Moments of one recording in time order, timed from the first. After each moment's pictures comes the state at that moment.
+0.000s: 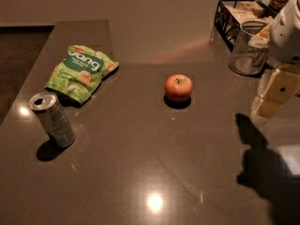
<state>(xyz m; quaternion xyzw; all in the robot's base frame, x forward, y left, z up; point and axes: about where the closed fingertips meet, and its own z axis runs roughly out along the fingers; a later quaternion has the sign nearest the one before) 0.438 -0.216 0.980 -0.60 0.78 -0.04 0.17</state>
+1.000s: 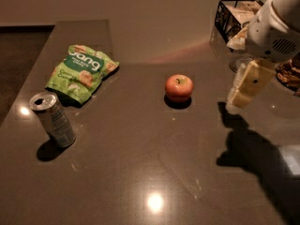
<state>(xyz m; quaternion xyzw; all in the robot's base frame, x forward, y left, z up) 0.472 -0.187 0.965 -0.60 0.77 0.03 0.19</state>
